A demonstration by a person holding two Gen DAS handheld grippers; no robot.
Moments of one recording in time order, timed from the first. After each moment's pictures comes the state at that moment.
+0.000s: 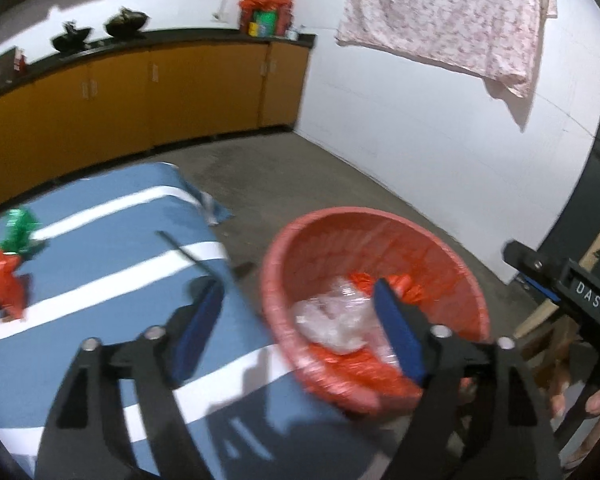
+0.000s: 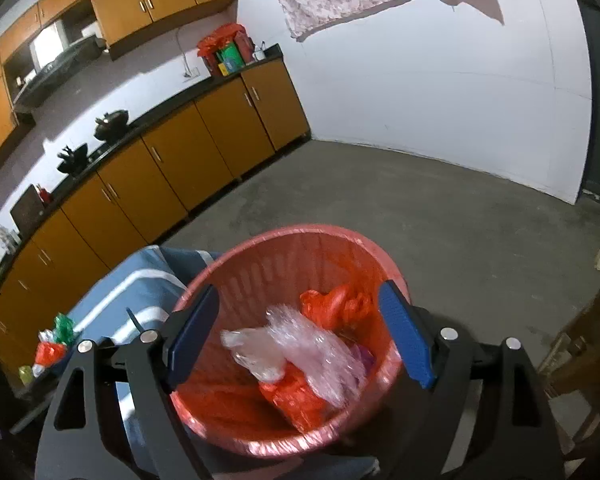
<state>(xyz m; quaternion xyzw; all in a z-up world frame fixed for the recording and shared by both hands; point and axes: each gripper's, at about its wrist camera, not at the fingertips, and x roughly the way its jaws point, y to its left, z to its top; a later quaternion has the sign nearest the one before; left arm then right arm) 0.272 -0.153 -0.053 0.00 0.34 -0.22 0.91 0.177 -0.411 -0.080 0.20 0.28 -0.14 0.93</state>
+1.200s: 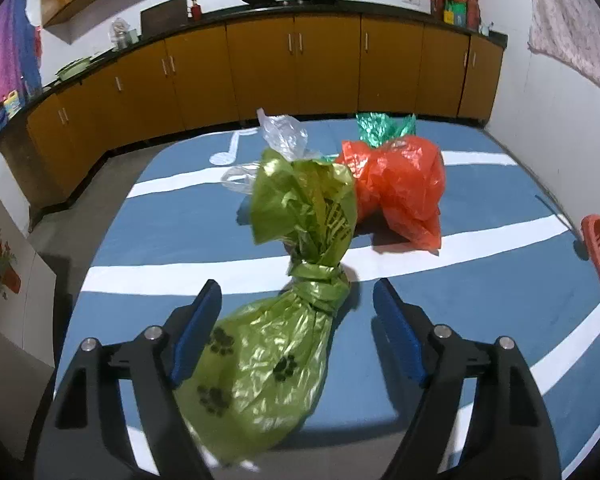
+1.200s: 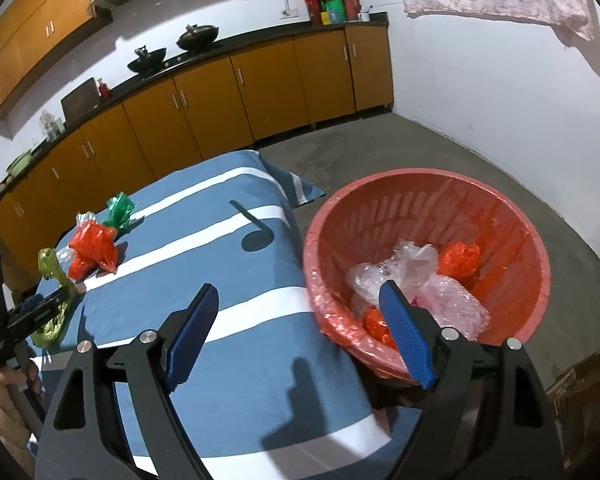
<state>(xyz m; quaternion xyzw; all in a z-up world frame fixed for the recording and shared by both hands) 0.284 0.142 -0.092 0.00 0.40 0.08 0.91 0.207 -0.247 -0.088 0.08 0.35 -0.02 0.93</state>
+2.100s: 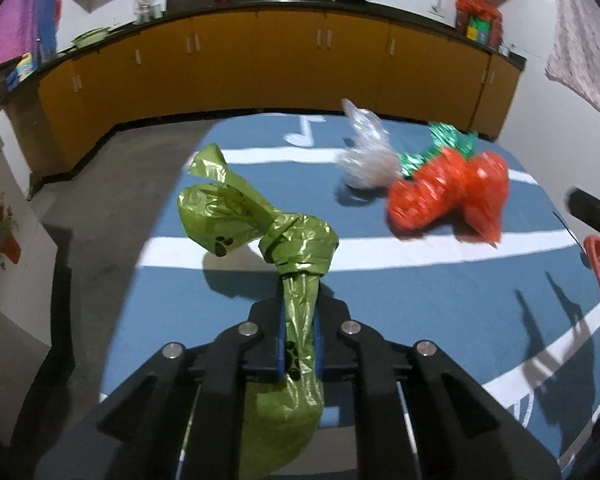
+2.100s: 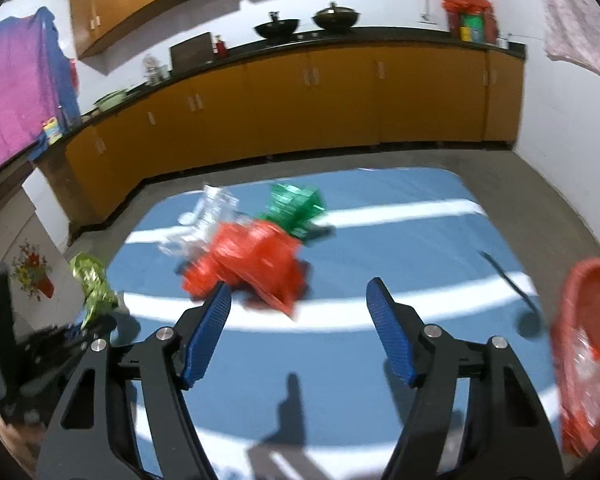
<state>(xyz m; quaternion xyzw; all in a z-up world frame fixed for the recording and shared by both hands) 0.251 0.236 -0.091 -0.06 0.40 0.09 0.91 0.310 -0.023 -0.091 0.01 0.34 0.18 0.92</state>
